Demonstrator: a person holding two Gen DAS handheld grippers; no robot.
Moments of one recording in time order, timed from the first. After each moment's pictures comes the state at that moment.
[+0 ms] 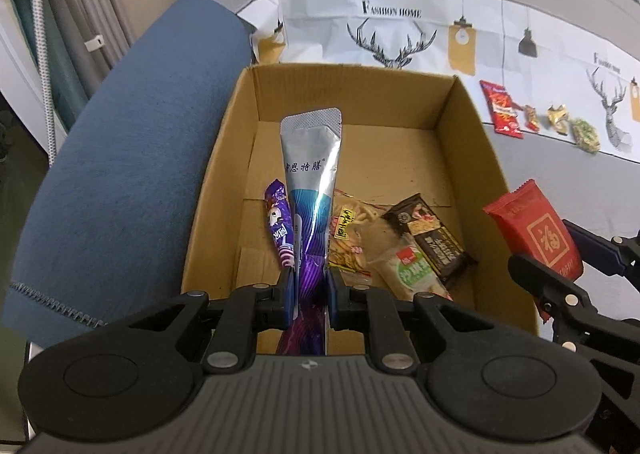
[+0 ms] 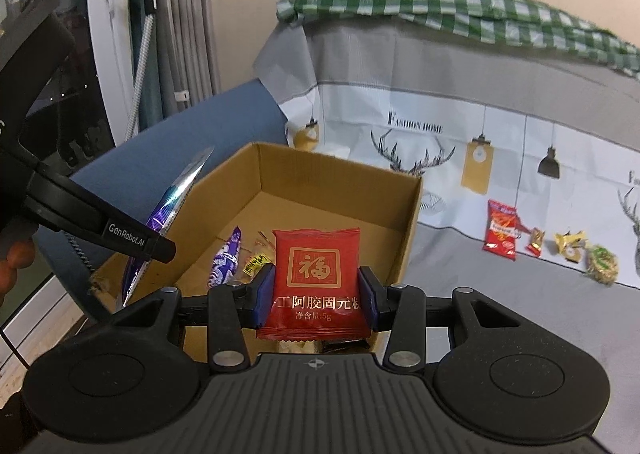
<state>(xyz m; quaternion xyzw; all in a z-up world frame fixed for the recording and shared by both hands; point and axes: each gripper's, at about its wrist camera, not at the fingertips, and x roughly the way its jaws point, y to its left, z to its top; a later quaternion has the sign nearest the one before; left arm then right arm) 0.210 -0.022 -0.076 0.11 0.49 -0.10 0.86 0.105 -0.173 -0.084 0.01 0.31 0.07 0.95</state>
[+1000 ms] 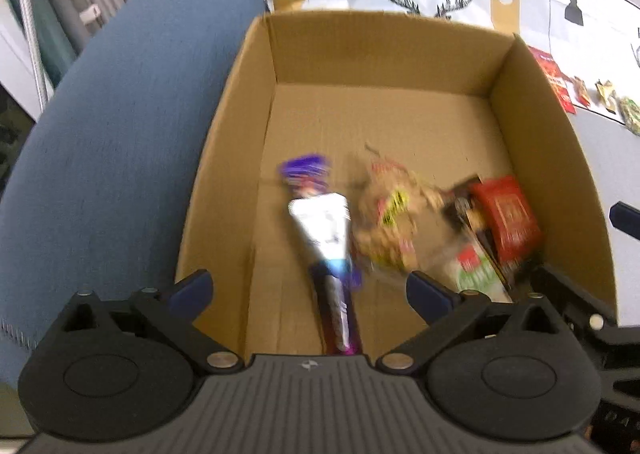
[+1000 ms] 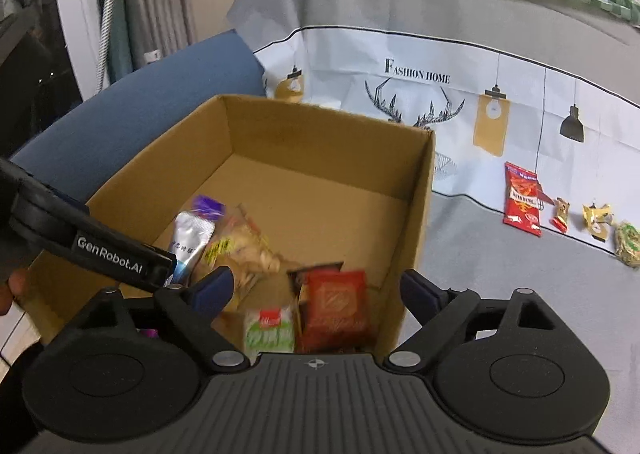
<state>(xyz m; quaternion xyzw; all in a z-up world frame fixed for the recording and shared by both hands) 0.251 -0.022 -0.131 0.13 0.53 -0.06 0.83 0.172 -0.176 -0.138 0.02 0.37 0.06 0.93</state>
